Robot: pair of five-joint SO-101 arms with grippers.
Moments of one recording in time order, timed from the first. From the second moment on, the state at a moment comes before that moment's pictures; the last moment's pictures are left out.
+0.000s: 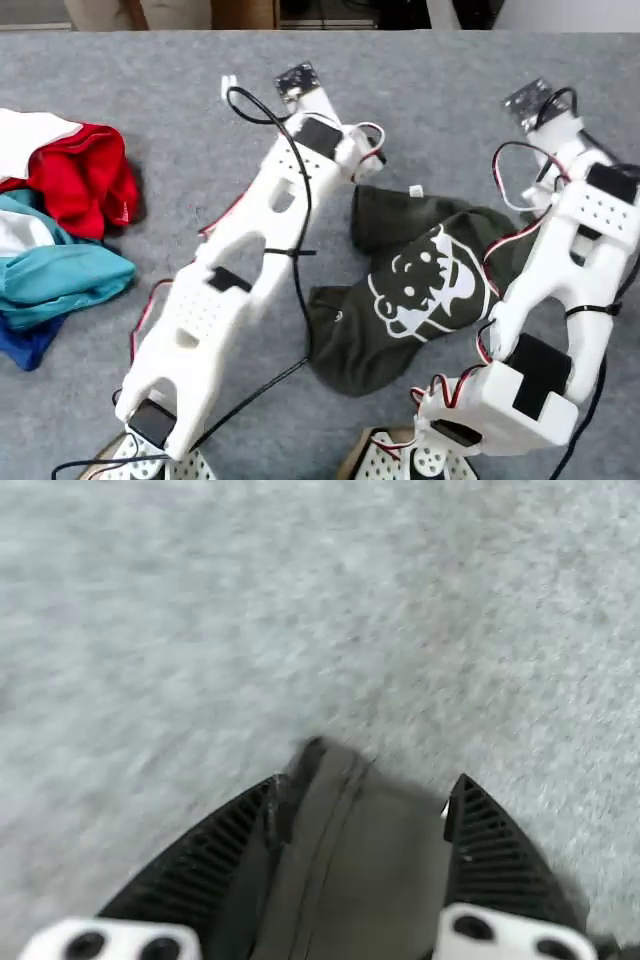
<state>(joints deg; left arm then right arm) 27.8 51.9 -58.5 75.7 45.6 27.4 0.7 10.9 55.9 50.7</state>
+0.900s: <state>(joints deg) 30.1 73.3 -93.1 90.8 45.8 27.4 1.2 15.9 51.3 50.7</state>
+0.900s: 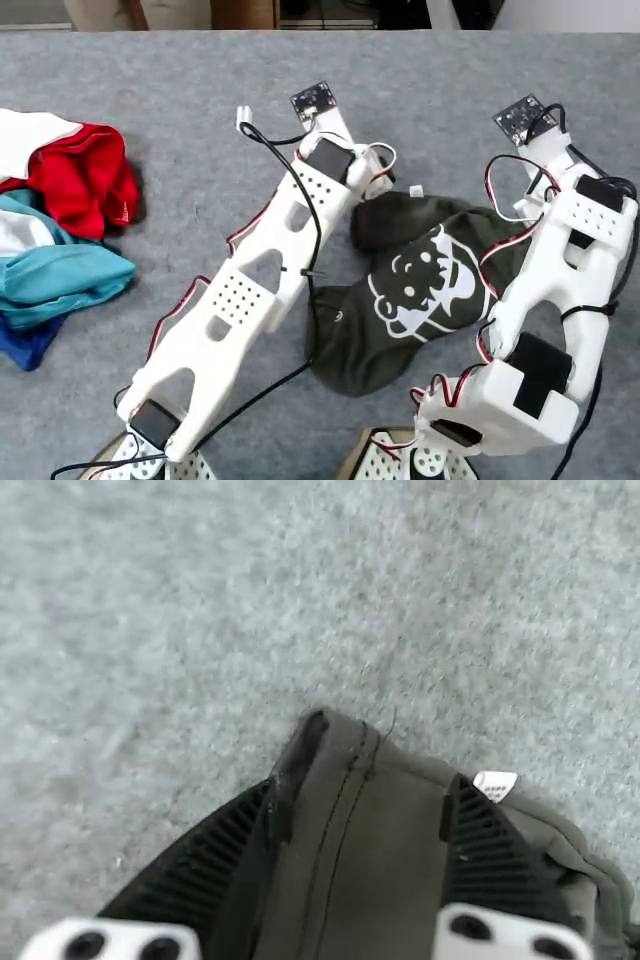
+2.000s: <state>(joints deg) 29.8 73.3 -80.7 77.8 45.8 27.8 1.2 17.5 51.2 50.7</state>
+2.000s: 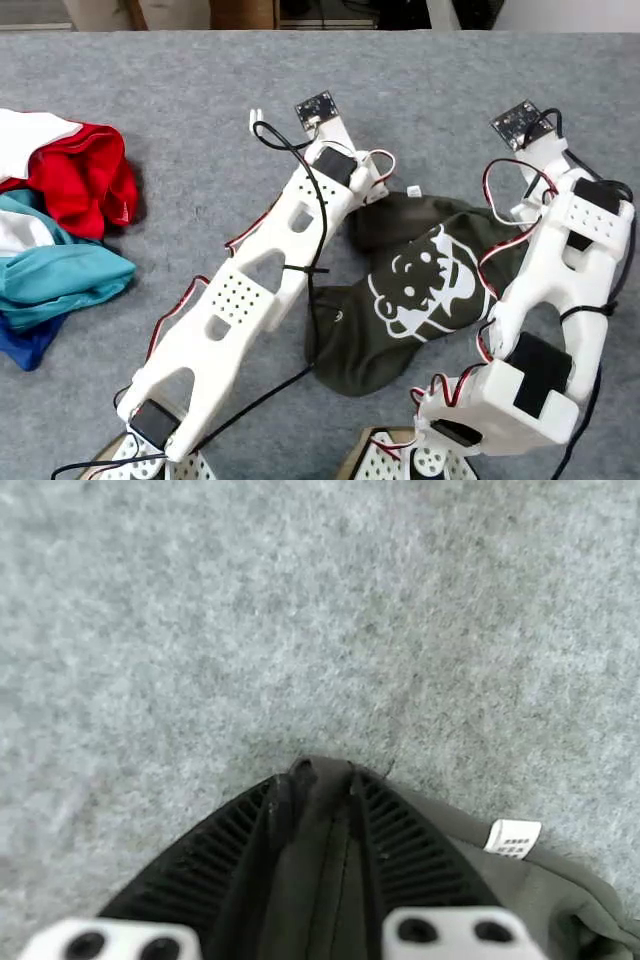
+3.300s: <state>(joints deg) 18.8 41.7 -92.9 100.2 26.4 23.4 -54.5 17.5 46.8 34.0</state>
